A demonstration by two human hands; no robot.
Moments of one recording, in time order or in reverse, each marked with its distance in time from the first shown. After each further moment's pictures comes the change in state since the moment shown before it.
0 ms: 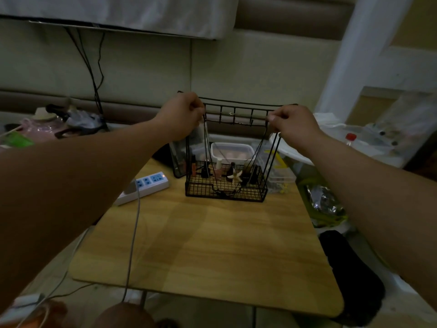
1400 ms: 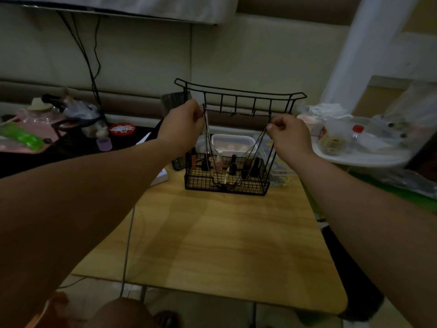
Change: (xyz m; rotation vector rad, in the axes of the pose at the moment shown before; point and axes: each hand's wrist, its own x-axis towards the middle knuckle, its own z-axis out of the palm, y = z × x) left_hand -0.021 -0.025 0.046 0.085 0.134 -0.041; right_hand -0.011 0.044 0.042 -0.075 0.152 0.002
